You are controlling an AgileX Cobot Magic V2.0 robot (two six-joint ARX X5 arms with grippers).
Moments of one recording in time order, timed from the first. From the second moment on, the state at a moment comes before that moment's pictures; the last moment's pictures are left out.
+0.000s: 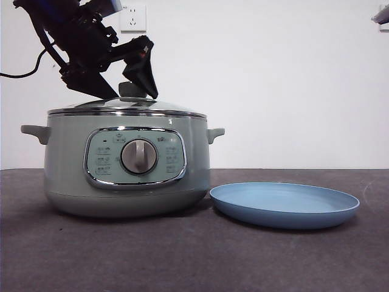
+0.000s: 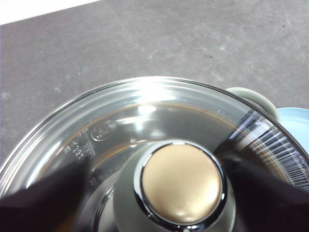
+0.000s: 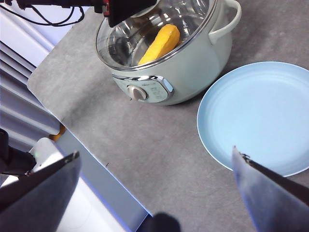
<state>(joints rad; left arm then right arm) -0.37 1.57 1.17 -0.17 0.14 0.04 0.11 0.88 1.01 -0.92 -0.72 -0.13</state>
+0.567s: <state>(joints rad) -0.38 1.56 1.18 -0.19 0.16 0.06 0.11 0.88 1.01 -0.92 -0.68 -0.13</state>
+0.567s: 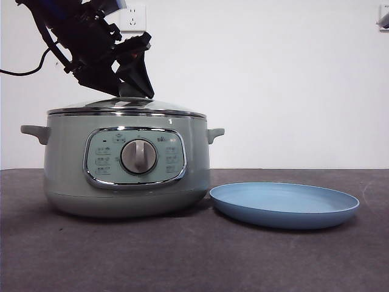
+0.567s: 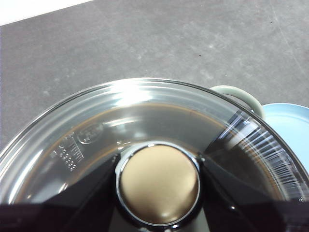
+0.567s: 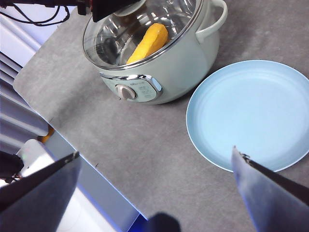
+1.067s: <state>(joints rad) -0.38 1.55 1.19 -0.19 0.16 0.01 0.11 0.88 1.01 -0.92 -0.68 -0.13</state>
